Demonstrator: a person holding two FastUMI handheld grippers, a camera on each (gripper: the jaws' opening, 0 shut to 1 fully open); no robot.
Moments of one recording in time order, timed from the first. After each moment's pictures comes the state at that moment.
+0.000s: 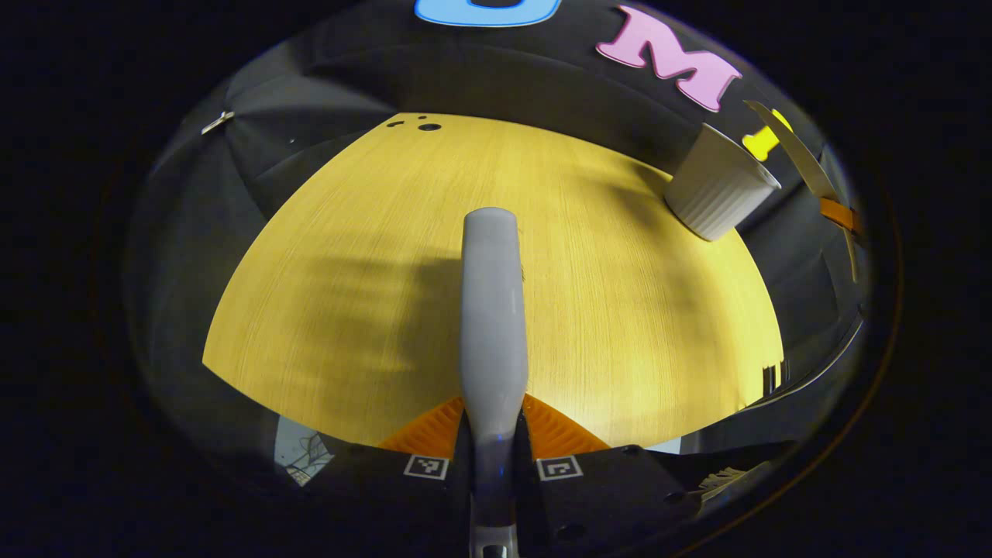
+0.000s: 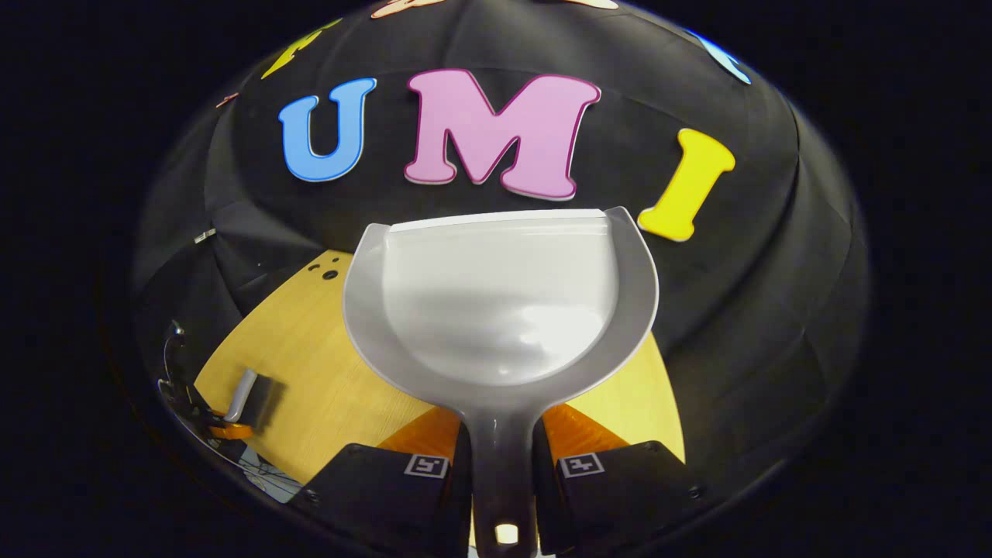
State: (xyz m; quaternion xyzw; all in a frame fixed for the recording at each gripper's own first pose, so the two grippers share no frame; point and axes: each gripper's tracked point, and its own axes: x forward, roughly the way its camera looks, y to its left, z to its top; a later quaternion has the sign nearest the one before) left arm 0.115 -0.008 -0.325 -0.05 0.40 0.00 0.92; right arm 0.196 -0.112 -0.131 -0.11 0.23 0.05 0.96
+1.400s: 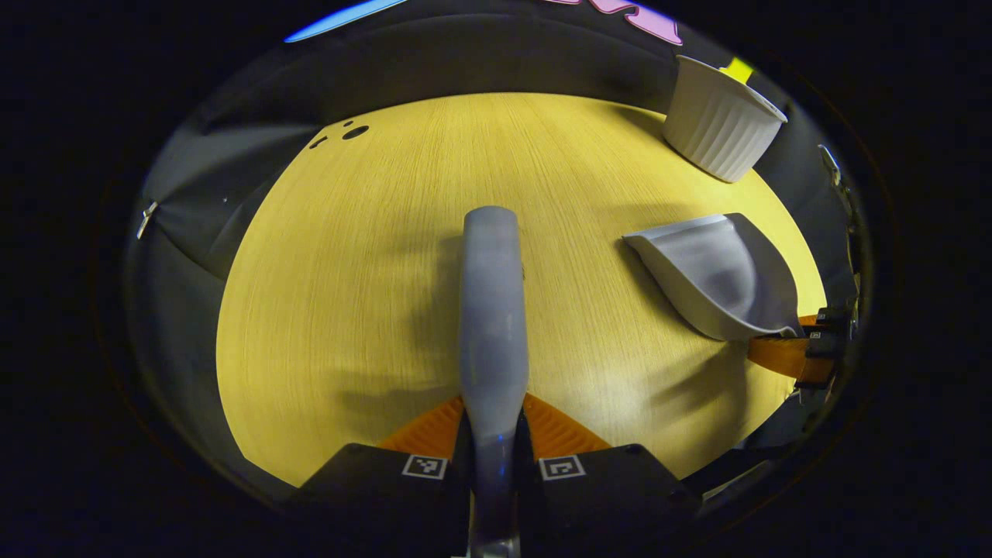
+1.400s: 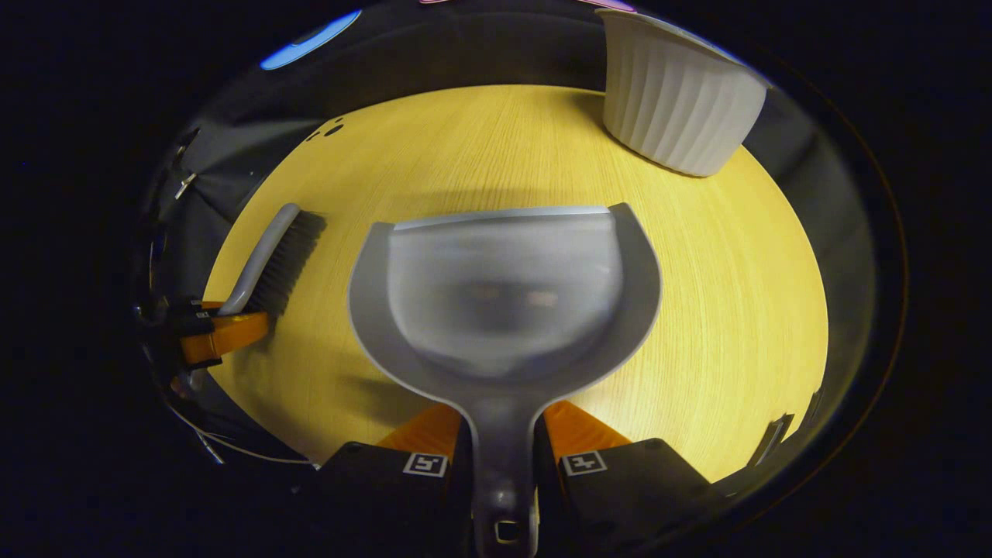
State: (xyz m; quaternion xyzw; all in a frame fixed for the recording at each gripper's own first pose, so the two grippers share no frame) left arm 0.208 -0.025 -0.350 0.07 0.46 -0.01 0.88; right arm 0.162 -0.025 -0.396 -0.04 0.49 0.07 0.87
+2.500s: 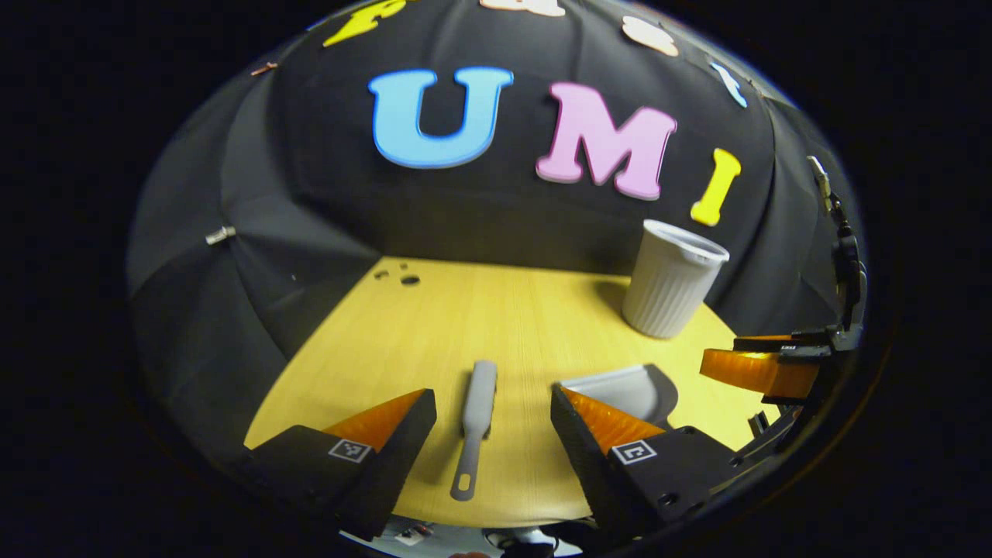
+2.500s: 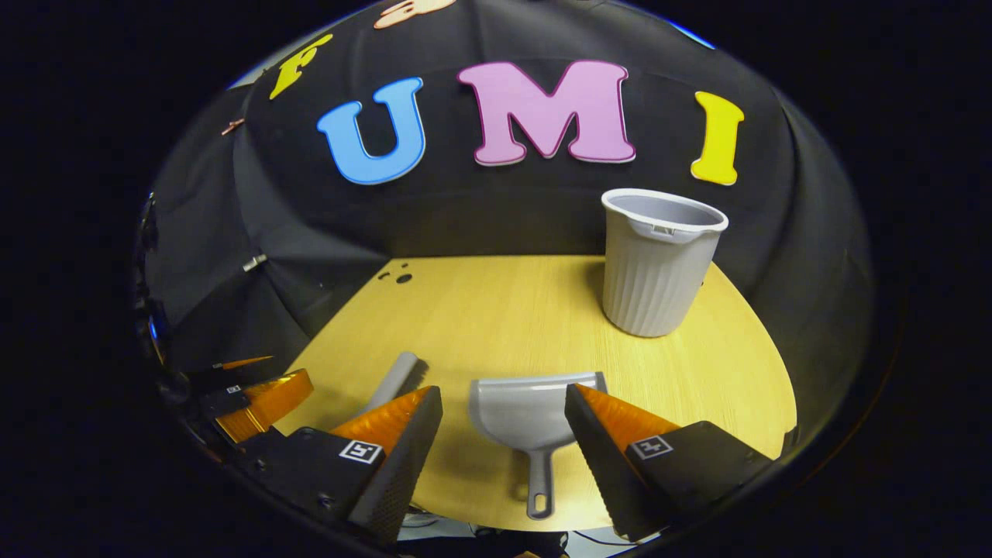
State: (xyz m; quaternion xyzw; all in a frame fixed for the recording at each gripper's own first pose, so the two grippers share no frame) left arm 0.113 -0.053 -0.129 0.00 0.09 0.02 1.00; right arm 0.141 0.015 -0.157 0.00 0.18 0.12 0.98
